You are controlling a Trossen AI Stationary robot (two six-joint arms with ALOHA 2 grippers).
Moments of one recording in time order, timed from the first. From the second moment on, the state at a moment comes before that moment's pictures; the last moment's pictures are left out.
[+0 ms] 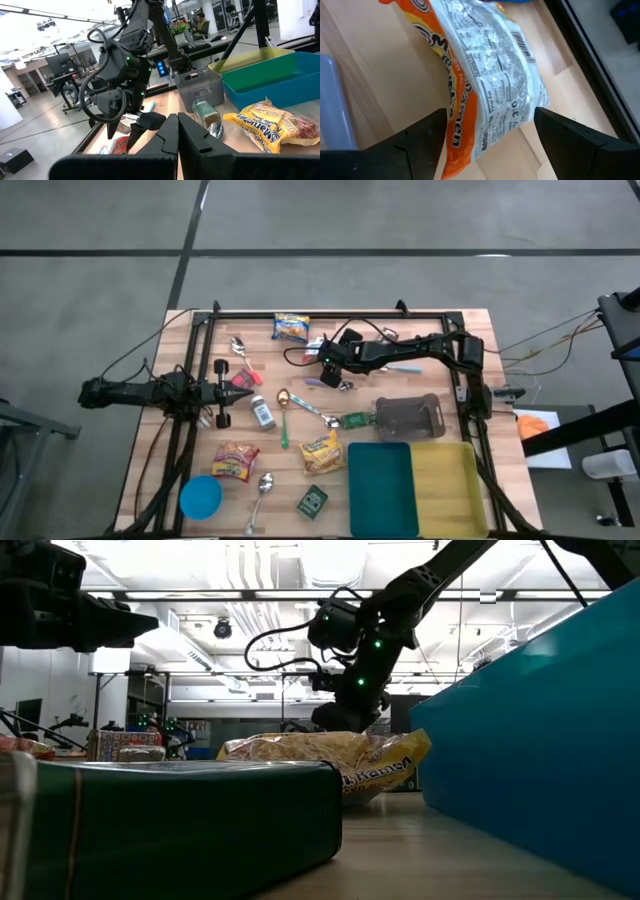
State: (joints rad) left arm -0.08 0.02 0.01 0.03 -0.13 0.34; right arm -0.23 2.02 1.34 -0.36 0.46 0.11
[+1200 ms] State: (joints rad) left arm -0.08 0.02 0.01 0.03 -0.13 0.34; right arm -0.28 2.02 1.33 -0.33 0.30 0.11
